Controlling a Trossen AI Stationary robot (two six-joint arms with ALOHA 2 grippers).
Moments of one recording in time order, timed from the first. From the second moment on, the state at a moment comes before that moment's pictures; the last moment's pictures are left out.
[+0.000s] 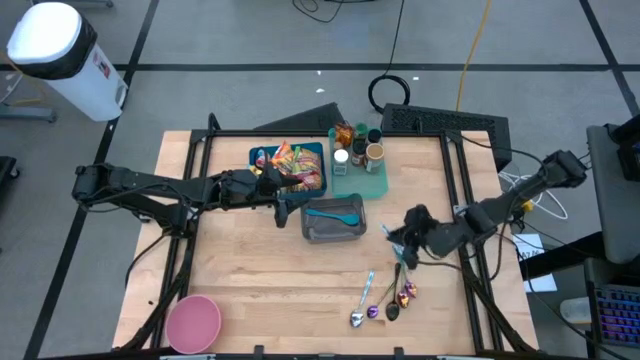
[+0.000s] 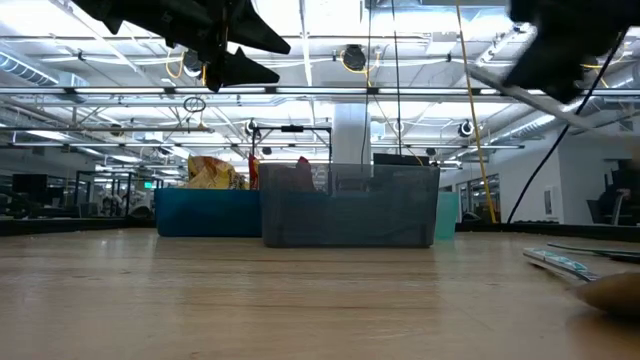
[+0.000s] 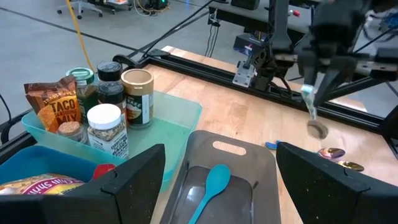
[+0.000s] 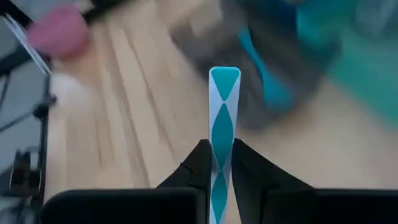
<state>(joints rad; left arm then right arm) 0.03 1.19 0.72 0.21 -0.19 -0.24 0.50 0.95 0.65 -0.42 0.50 0.85</state>
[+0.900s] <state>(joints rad) 0.03 1.19 0.72 0.20 -0.19 -0.24 -0.04 1.39 0.65 0.46 -0.01 0.05</state>
